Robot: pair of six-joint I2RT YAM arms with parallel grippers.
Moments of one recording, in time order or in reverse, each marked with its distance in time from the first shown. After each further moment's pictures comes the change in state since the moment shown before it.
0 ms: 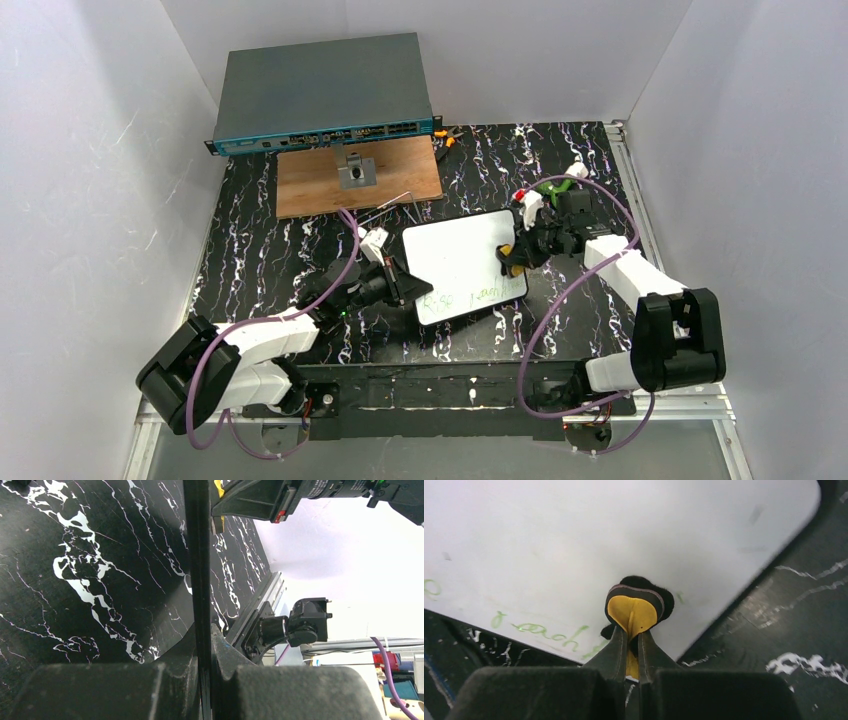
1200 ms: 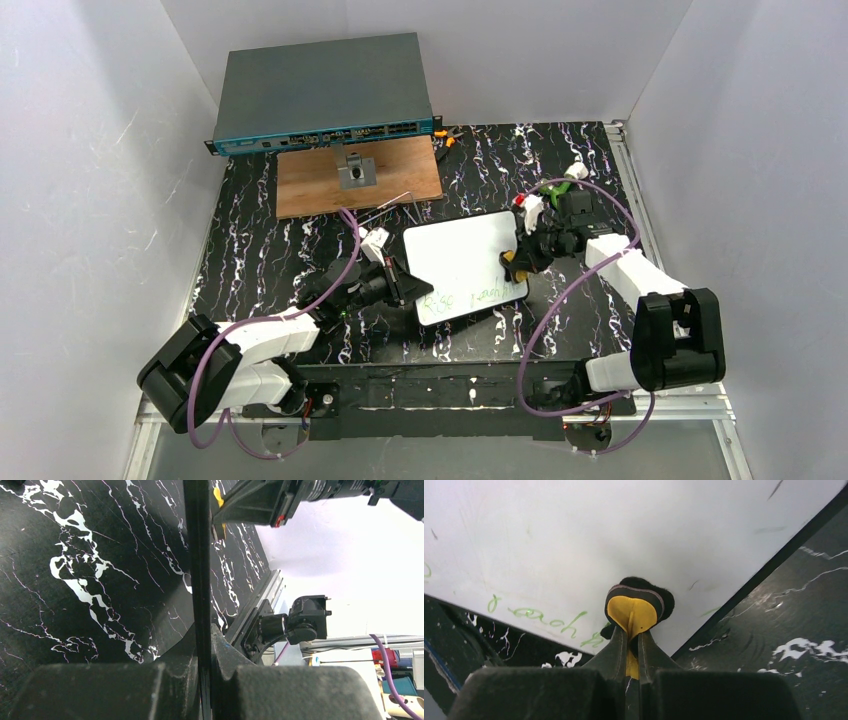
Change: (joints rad) left arm 0.002 0.008 0.000 0.011 0.018 0.005; right arm 0.004 -0.016 -0.010 -0.082 -0.034 -0.066
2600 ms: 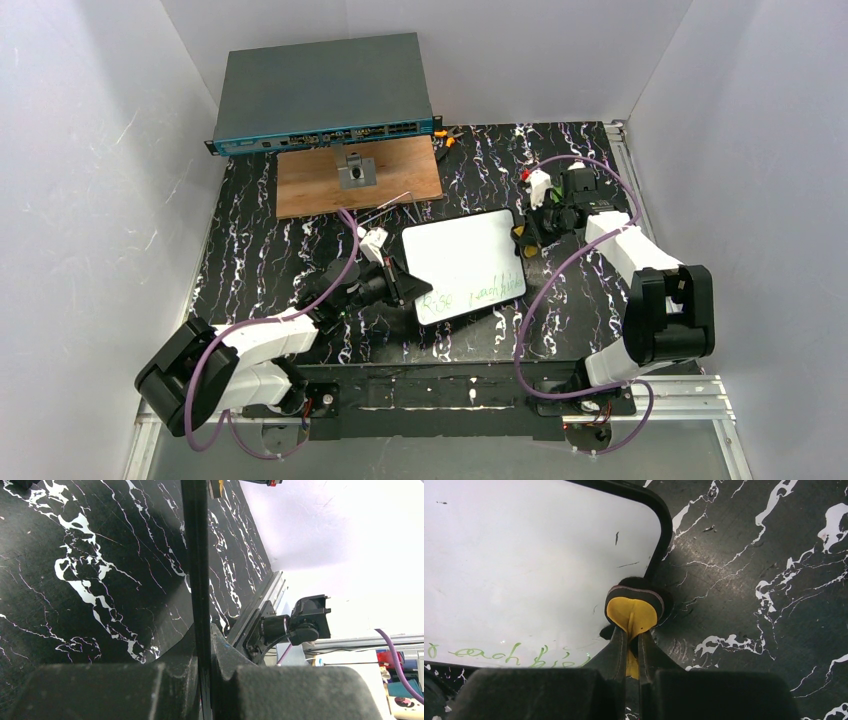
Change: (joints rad) left arm 0.000 -0.018 0.000 -0.017 -0.011 0.014; right arm -0.036 0.131 0.190 0.002 0.164 0.043
